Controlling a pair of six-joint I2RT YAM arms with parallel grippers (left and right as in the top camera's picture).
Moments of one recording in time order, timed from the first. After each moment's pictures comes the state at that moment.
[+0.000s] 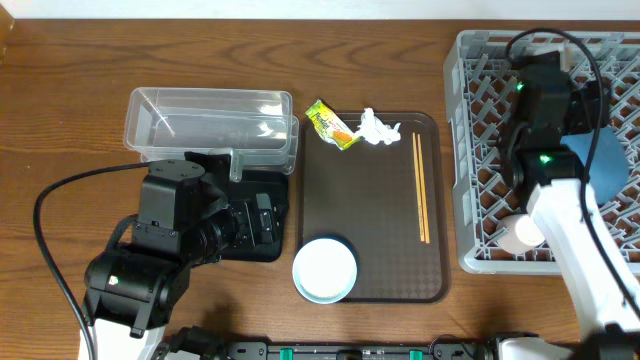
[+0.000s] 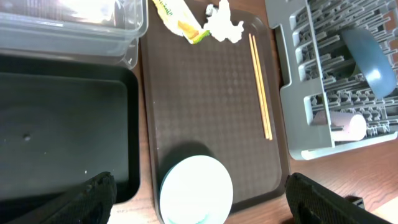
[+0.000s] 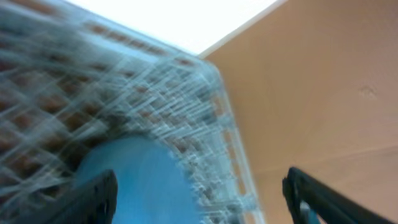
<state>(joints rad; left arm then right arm) -0.26 0.90 1.06 -1.00 0.33 -0.38 0.10 1.40 1.06 -0.19 0.80 -0.46</state>
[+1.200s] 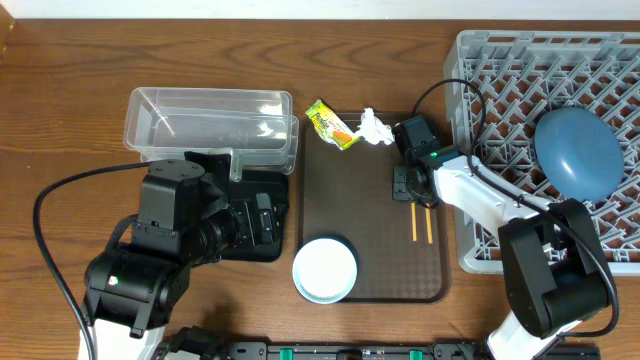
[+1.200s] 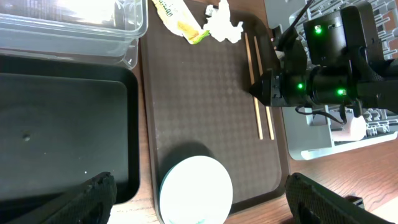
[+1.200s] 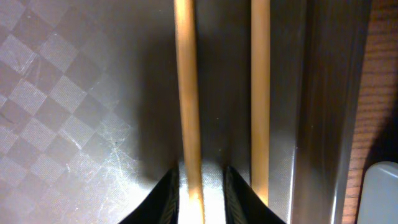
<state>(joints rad) -0.26 0.90 1.06 -1.00 0.33 -0.38 0.40 1.84 1.06 -0.58 0.11 0.46</state>
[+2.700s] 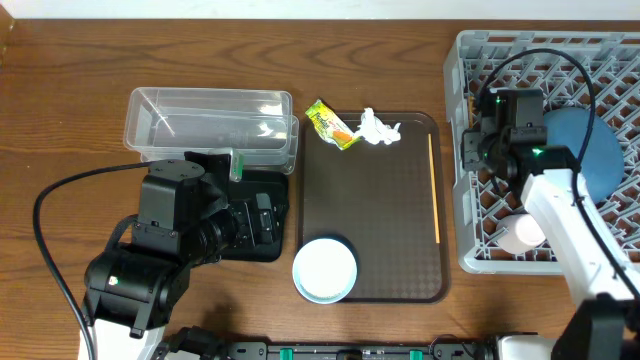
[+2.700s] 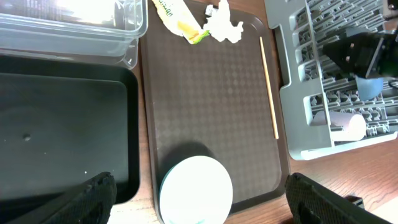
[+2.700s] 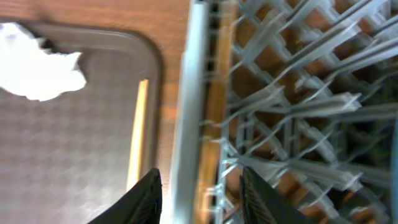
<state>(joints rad) -0.26 0.90 1.06 -1.00 0.33 -0.38 0.08 1.50 1.05 -0.54 0.02 0.00</state>
